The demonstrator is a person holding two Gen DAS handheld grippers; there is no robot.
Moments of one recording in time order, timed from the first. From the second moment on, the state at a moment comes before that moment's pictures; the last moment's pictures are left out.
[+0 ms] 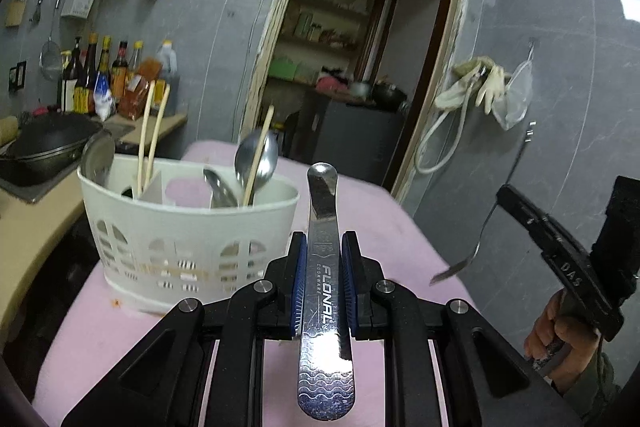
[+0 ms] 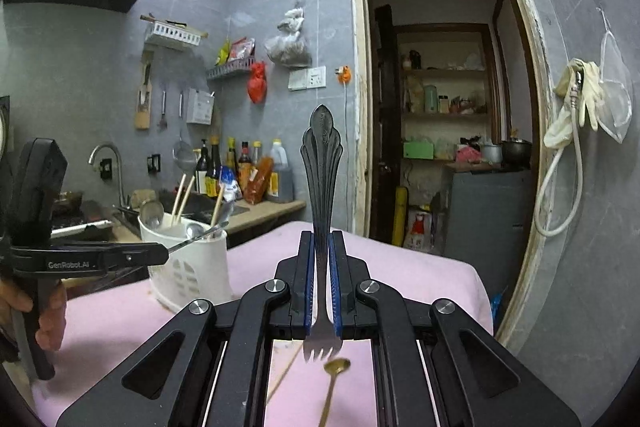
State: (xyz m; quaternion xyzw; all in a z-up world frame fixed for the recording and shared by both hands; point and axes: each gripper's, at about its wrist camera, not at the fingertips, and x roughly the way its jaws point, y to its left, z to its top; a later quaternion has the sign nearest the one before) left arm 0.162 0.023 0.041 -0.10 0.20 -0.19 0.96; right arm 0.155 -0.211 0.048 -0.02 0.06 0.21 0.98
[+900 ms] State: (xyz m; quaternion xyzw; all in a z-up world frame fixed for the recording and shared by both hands) left arm 0.210 0.151 0.101 -0.20 0.19 -0.15 0.95; right arm 0.192 -0.125 0.123 0.00 0.00 0.33 0.95
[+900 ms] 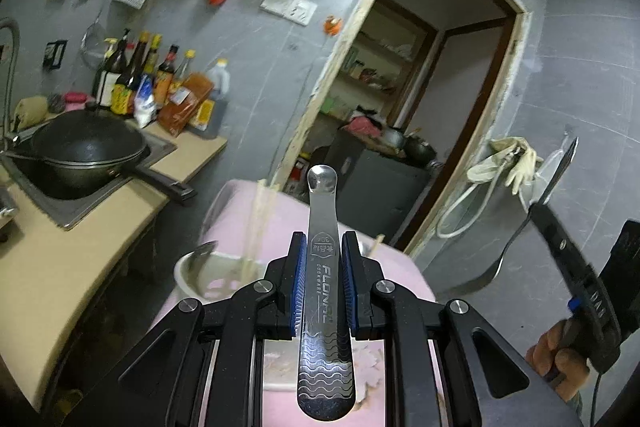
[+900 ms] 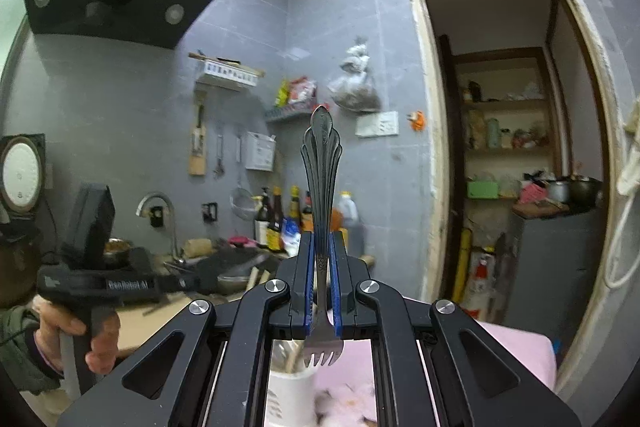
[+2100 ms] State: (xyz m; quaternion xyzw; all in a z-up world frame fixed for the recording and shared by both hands) left arm 0.185 0.162 0.079 -0.18 0.35 -0.10 0.91; right arm 0.260 -0.066 0.070 0.01 0.11 0.36 0.93
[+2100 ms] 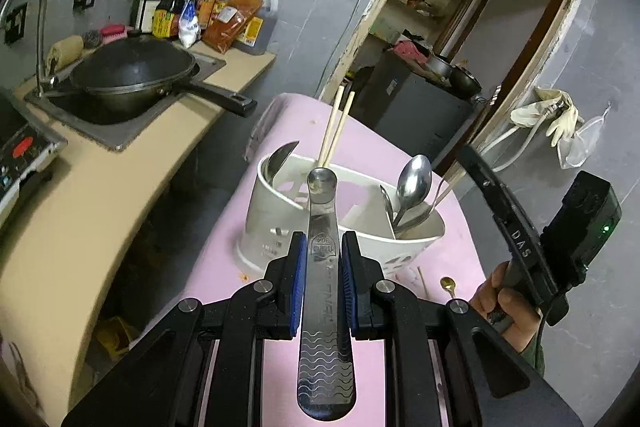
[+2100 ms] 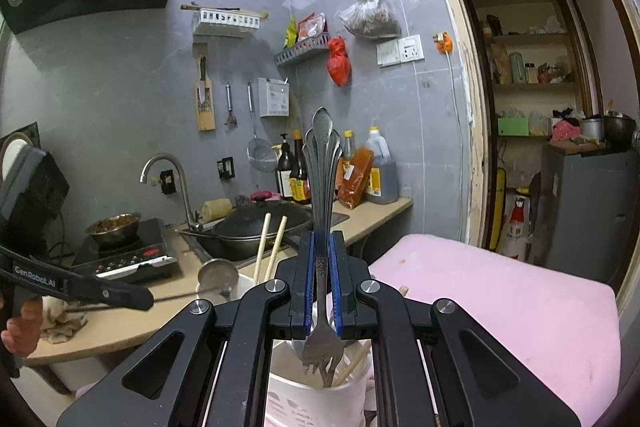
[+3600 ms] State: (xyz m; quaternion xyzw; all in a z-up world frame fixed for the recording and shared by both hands) left arm 0.280 0.137 0.105 -0.10 0.54 -0.06 0.83; right arm 0.206 -0.159 0.074 0.12 -0.02 0.26 0.96
